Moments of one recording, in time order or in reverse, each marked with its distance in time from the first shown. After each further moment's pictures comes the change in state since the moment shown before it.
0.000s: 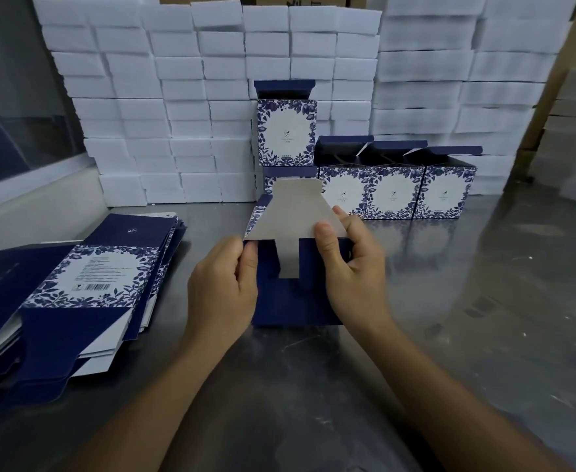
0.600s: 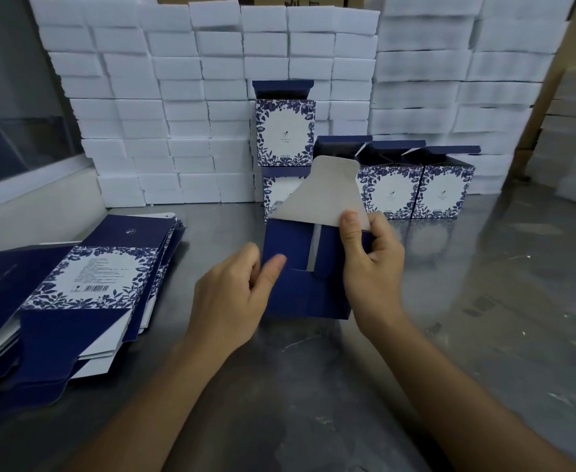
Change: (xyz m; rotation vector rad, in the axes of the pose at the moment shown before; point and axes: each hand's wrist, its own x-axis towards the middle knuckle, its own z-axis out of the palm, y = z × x) left_hand -0.005 0.002 -0.003 0.062 -0.212 0.074; right_hand 0.010 0.006 -0.010 0.075 0.161 0.025
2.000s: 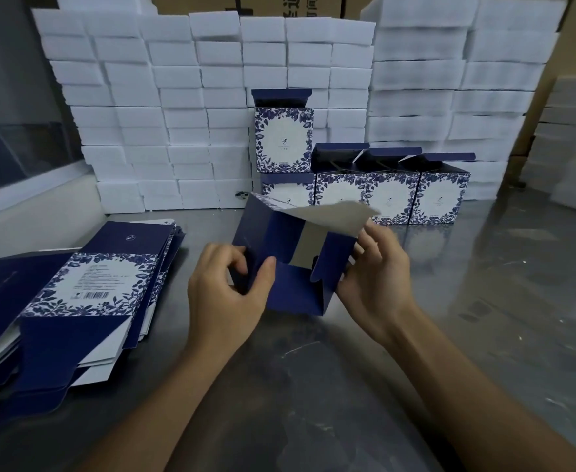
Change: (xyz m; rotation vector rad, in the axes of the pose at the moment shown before) left_hand 0.001 -0.002 0.005 -0.249 0.288 -0.106; right_hand 0.010 -0.001 -0.012 0.597 -0.095 0.636
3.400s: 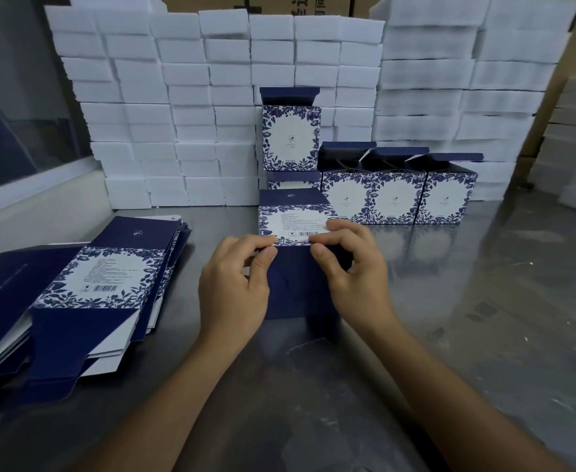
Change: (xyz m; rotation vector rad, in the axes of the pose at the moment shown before) left_hand 0.005 0.008 0.004 0.018 -0.019 -0.031; right_hand 0.003 0.026 -0.002 -0.963 -0.014 -0.686
